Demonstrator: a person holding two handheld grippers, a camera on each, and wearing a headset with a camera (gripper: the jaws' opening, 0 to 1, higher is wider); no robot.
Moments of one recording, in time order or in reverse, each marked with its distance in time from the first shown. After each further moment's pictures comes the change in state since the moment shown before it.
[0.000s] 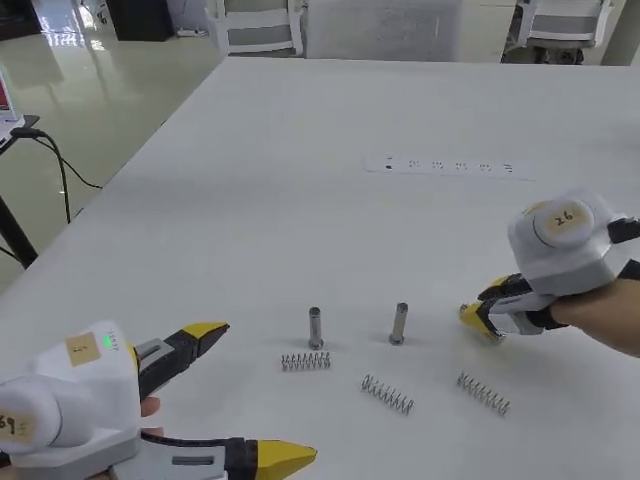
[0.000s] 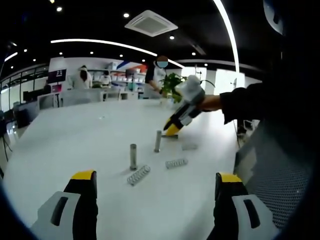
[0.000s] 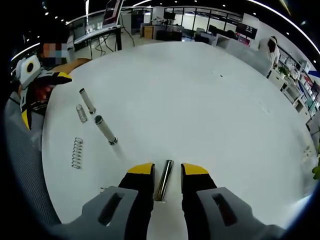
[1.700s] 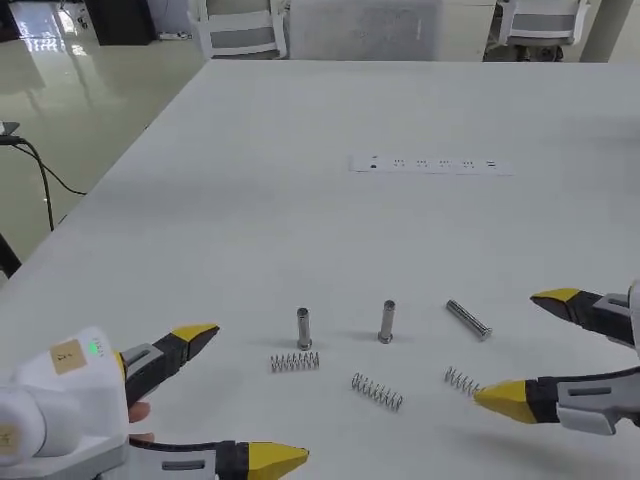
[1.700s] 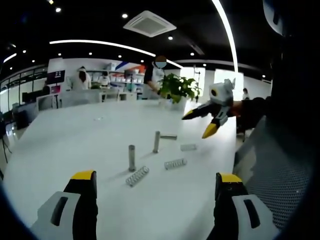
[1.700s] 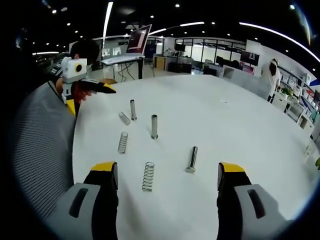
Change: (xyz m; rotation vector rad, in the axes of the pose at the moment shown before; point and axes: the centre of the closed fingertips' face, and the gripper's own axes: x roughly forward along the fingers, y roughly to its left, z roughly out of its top) left arm 0.001 -0.001 0.001 0.008 -0.004 -0.009; right arm -0.076 0.044 -0.021 -0.062 -0.292 0.070
